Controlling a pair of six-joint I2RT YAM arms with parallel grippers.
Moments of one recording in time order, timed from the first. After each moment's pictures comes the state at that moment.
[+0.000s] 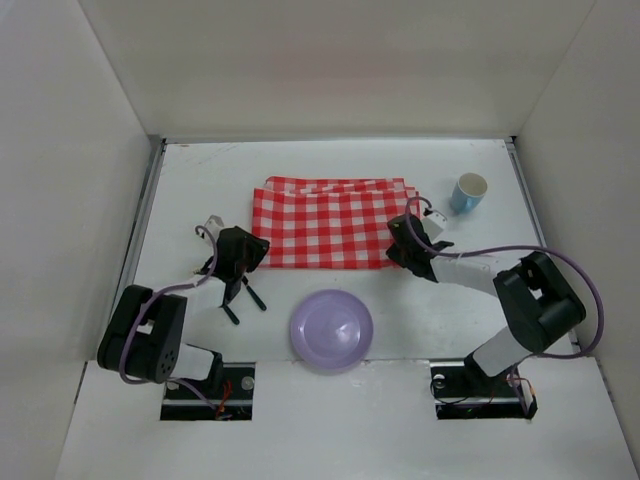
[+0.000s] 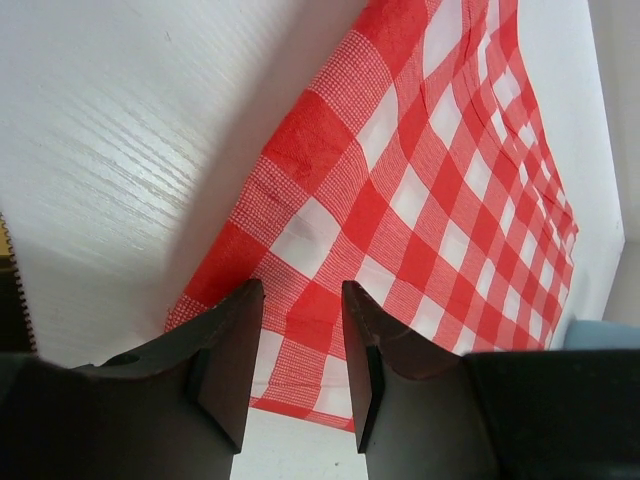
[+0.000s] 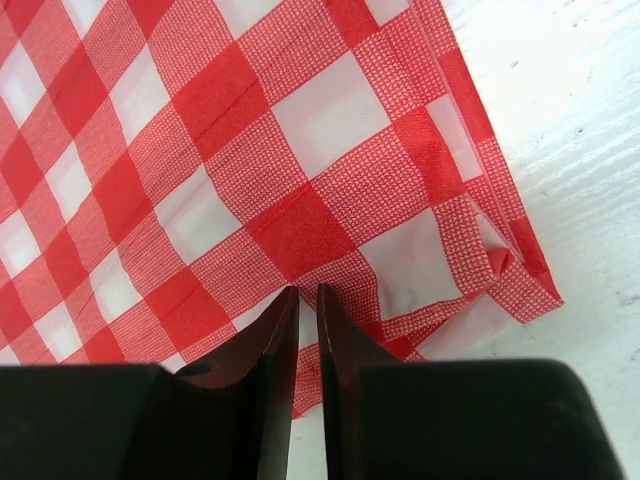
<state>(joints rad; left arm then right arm) -0.28 1.37 0.41 0.37 -0.16 -1.08 0.55 1.57 0.75 -0.06 0.43 1.05</state>
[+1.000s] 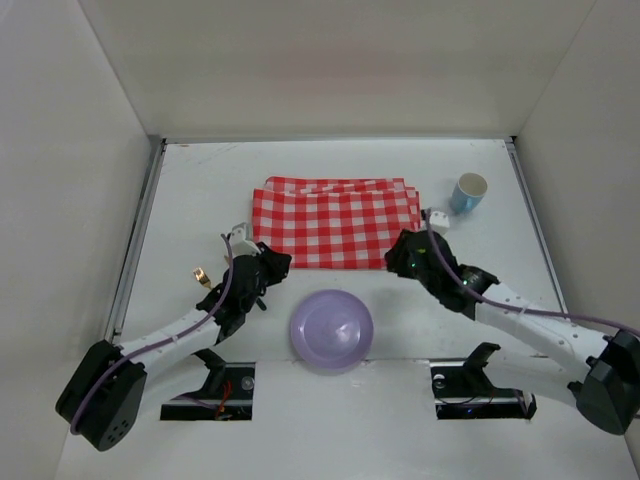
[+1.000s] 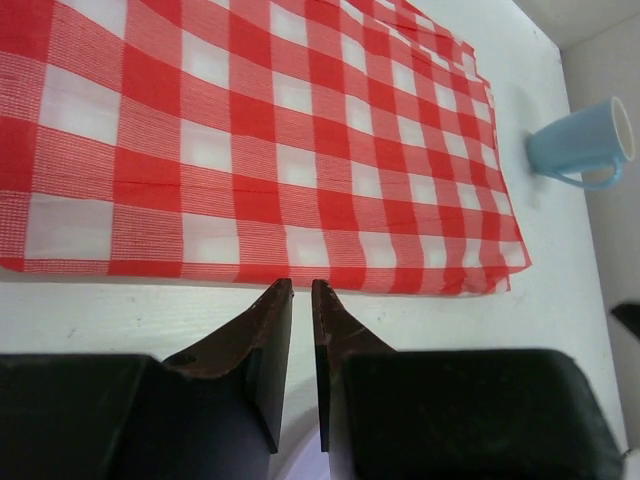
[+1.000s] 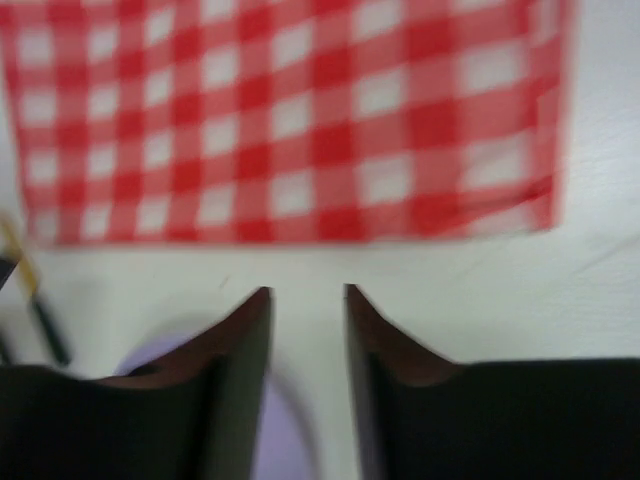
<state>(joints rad) -0.61 0.99 0.26 0.38 -0.24 -0.81 0.69 1.03 0.68 -0.25 0.40 0.73</state>
